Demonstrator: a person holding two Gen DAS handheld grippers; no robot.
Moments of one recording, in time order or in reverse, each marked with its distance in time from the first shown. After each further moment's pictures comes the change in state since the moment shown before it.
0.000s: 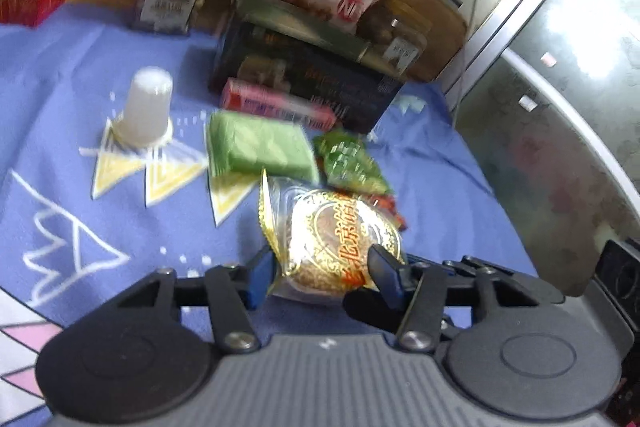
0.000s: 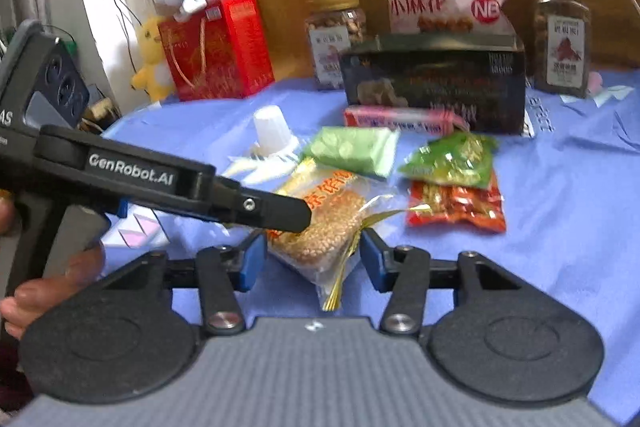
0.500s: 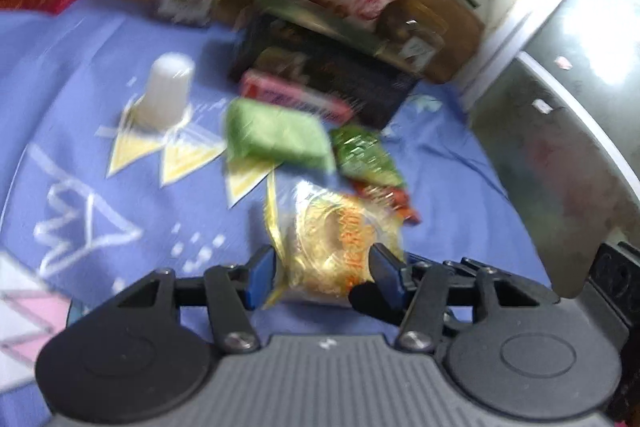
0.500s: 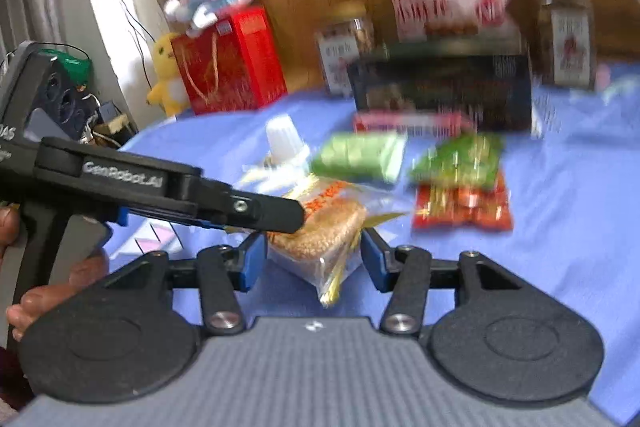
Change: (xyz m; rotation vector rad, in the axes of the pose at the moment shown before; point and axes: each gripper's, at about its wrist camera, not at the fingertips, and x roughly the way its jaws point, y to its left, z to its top) left arm 0.004 0.002 -0.013 -0.057 0.018 0.055; right arm 0.013 -0.015 -0.012 0.052 0.035 0.048
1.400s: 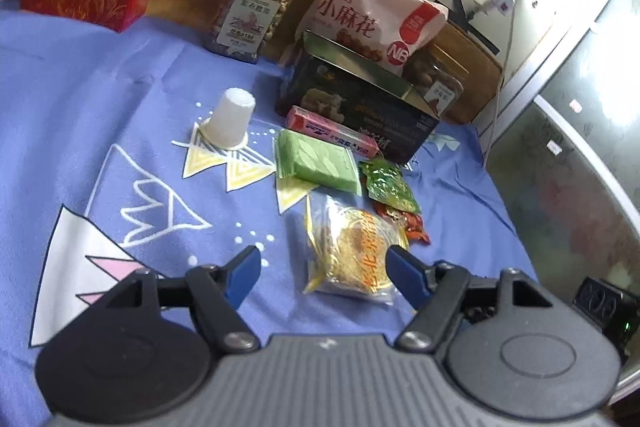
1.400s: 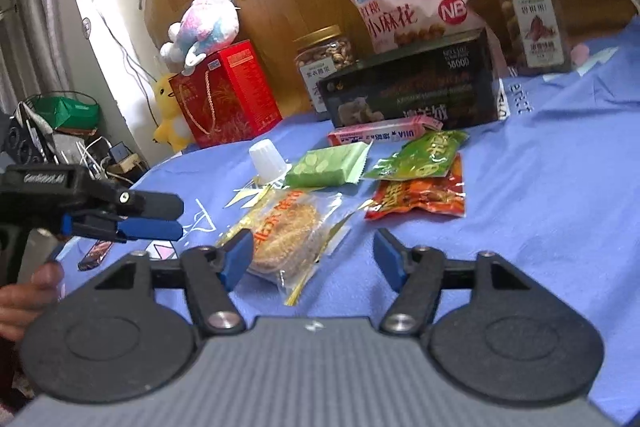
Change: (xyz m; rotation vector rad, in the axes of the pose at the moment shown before) left arm -0.053 0.013 -0.007 -0.061 -0.103 0.057; right arm -0.038 -0.029 -0.010 0.039 -0.108 0.056
